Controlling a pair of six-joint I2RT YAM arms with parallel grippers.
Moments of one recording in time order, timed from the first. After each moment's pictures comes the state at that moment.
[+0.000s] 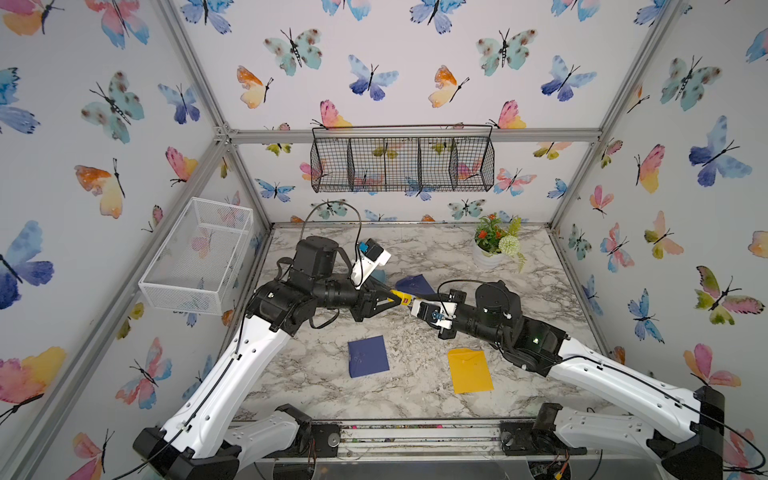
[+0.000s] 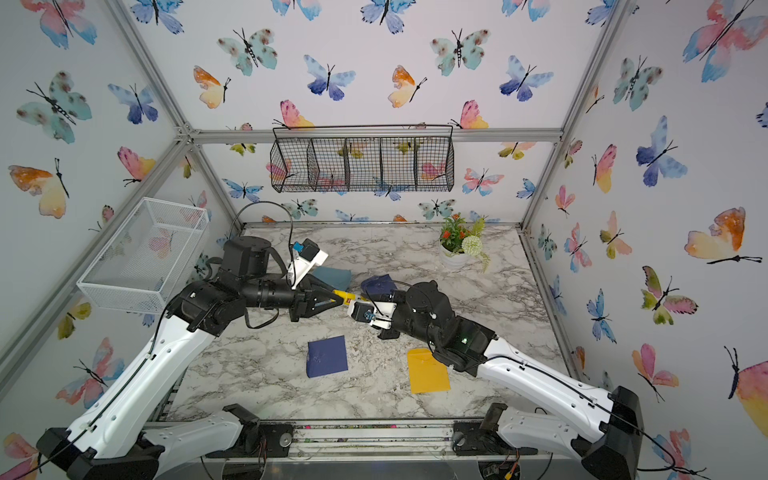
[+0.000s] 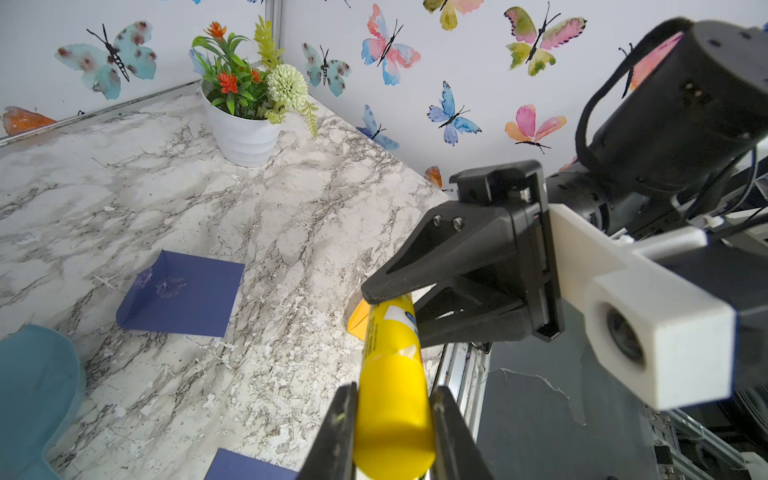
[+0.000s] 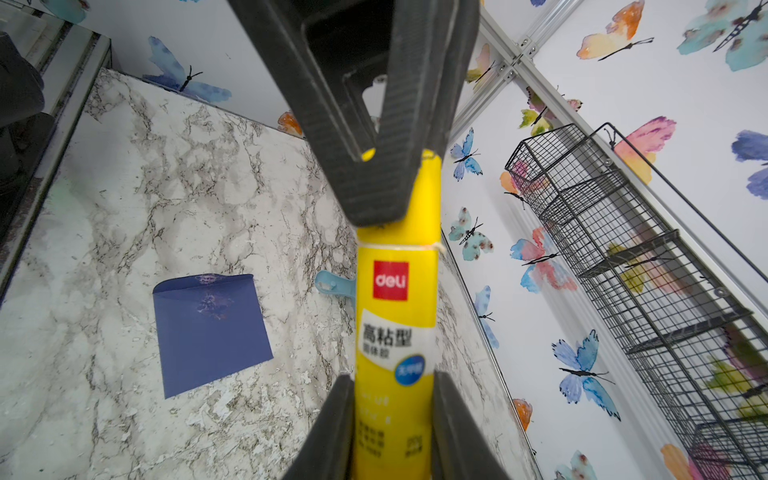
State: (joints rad) left arm -0.51 1.13 1.33 -0.82 0.76 0.03; right arm 0.99 1.10 0.96 -0.14 -0.06 -0.68
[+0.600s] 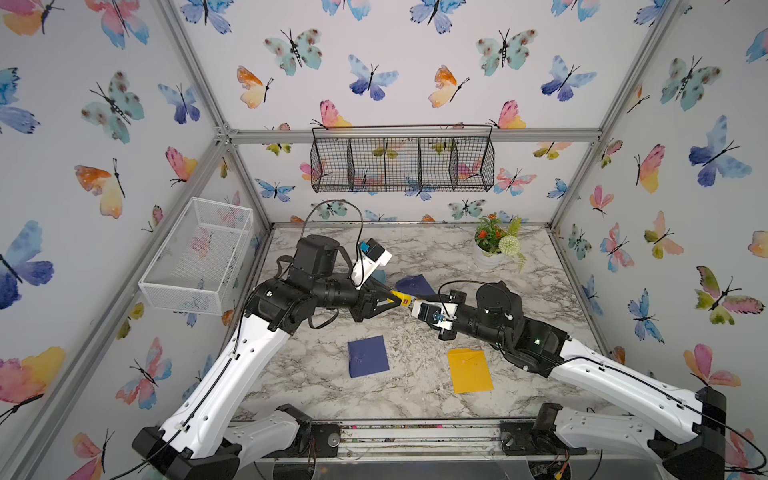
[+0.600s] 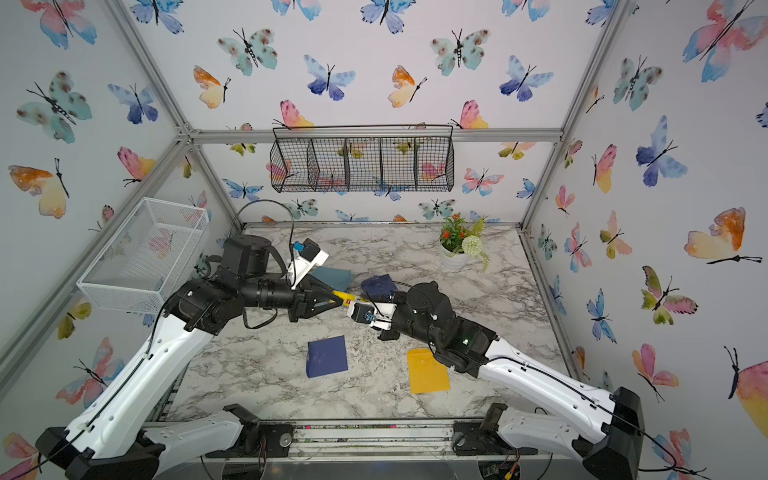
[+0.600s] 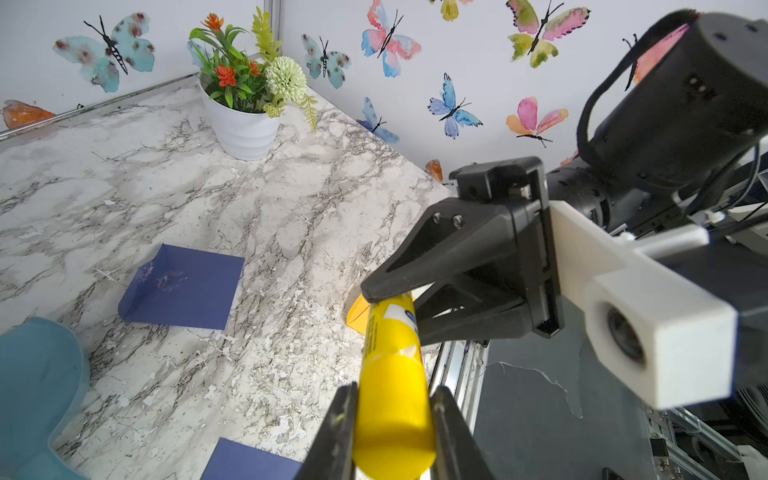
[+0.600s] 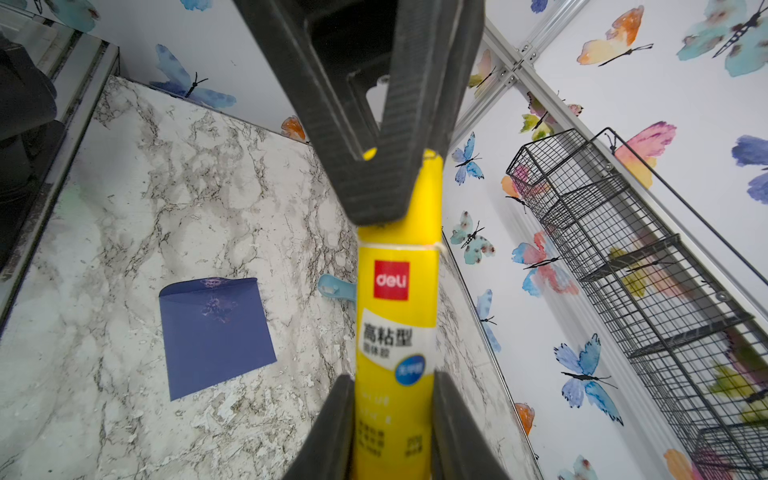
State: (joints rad) left arm -0.52 1.14 1.38 -0.87 0.74 0.04; right arm 0.99 1.09 0.96 -0.15 -0.05 -0.68
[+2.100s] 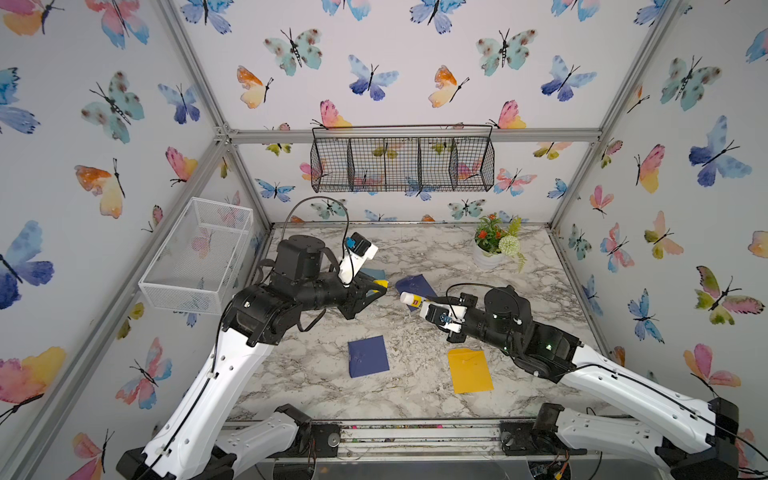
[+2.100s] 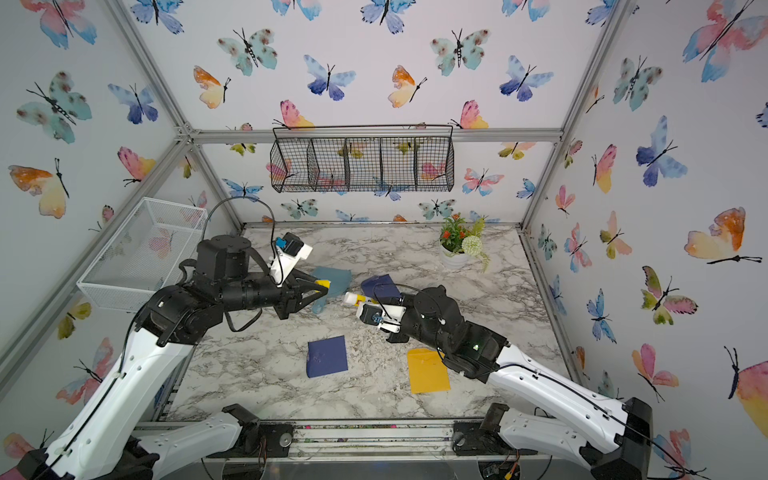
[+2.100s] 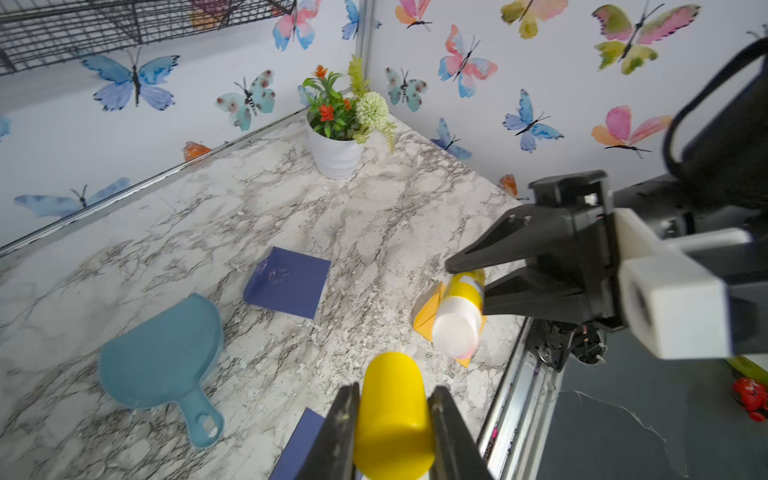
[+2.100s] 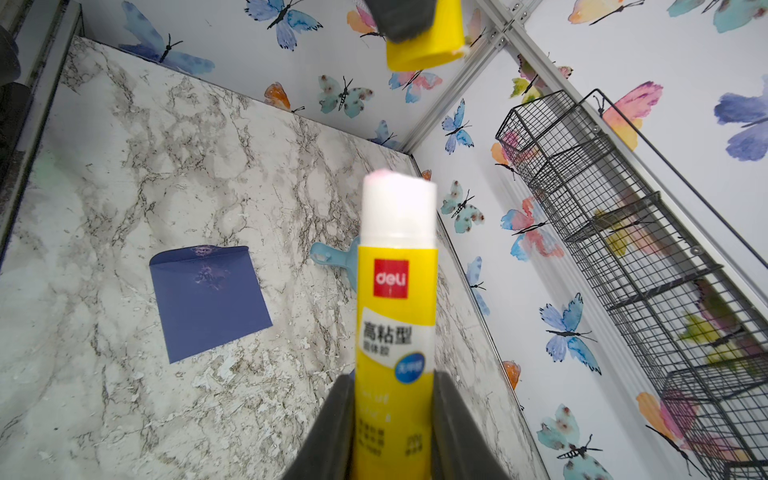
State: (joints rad) left arm -0.52 1.08 1.42 -0.93 0.45 0.05; right arm 0.99 1.02 0.94 -0.23 0.02 -0.67
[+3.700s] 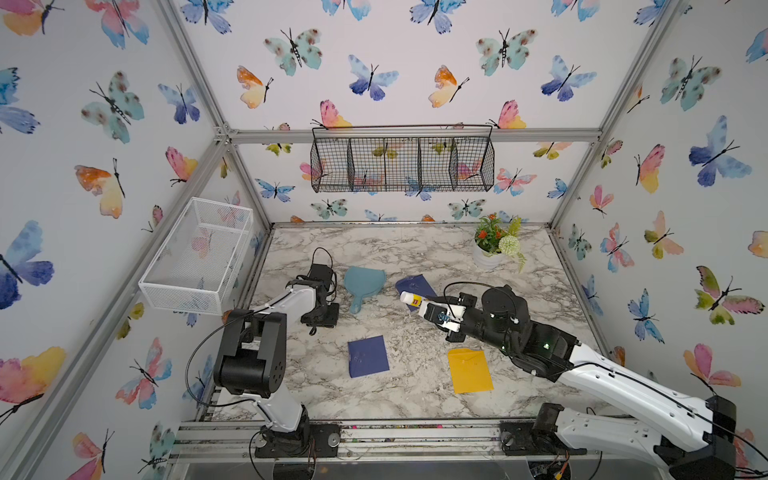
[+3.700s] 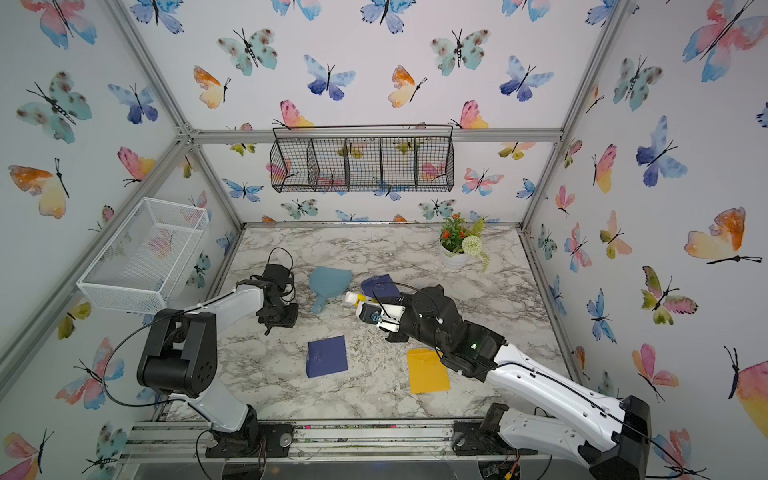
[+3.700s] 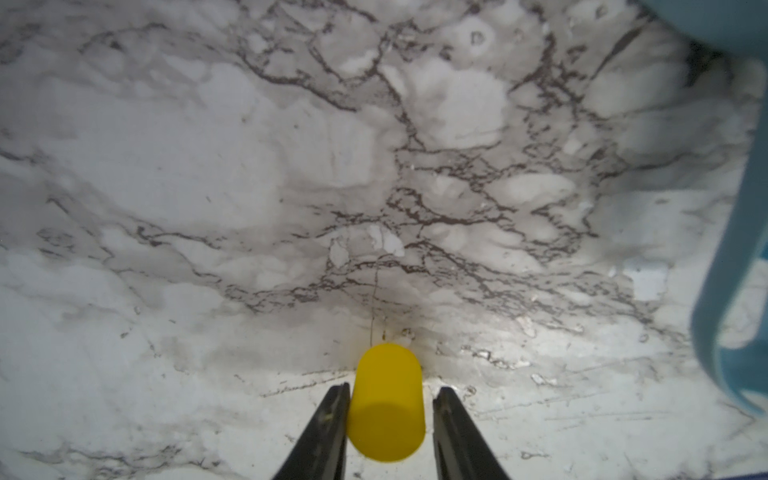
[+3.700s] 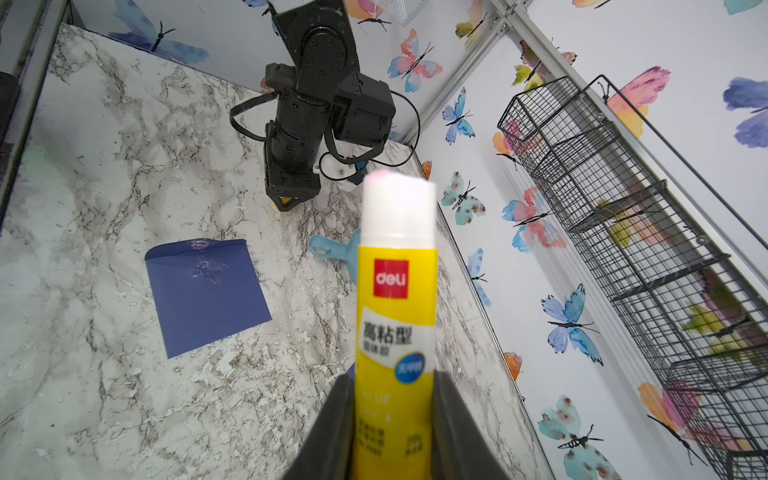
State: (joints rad) left arm -0.15 1.67 0.98 -0.67 -0.07 -0.08; right arm 0.99 1.03 0.94 -0.23 0.03 -0.66
